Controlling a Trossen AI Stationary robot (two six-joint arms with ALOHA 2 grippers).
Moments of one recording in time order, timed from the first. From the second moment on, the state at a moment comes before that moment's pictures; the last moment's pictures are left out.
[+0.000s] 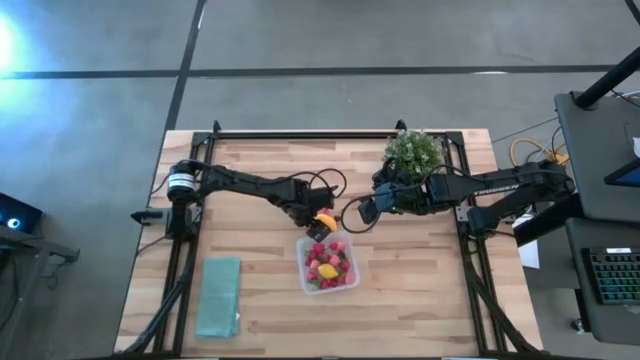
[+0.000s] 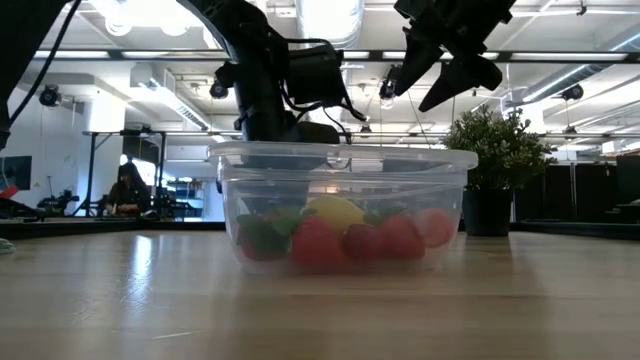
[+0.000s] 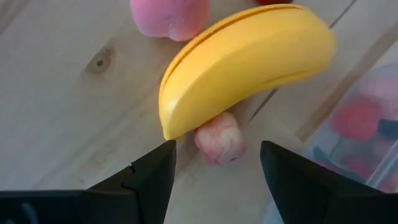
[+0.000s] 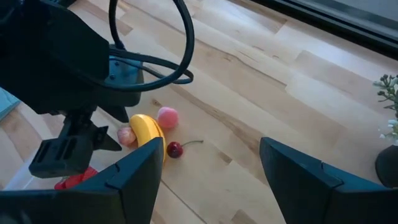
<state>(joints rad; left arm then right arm) 0.09 1.92 1.31 -0.65 0.13 -0.68 0.08 1.35 1.09 -0.66 0.49 0.84</state>
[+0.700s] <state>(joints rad) 0.10 1.92 1.30 -0.61 0.06 -0.64 0.08 1.35 1.08 -0.66 0.49 0.83</state>
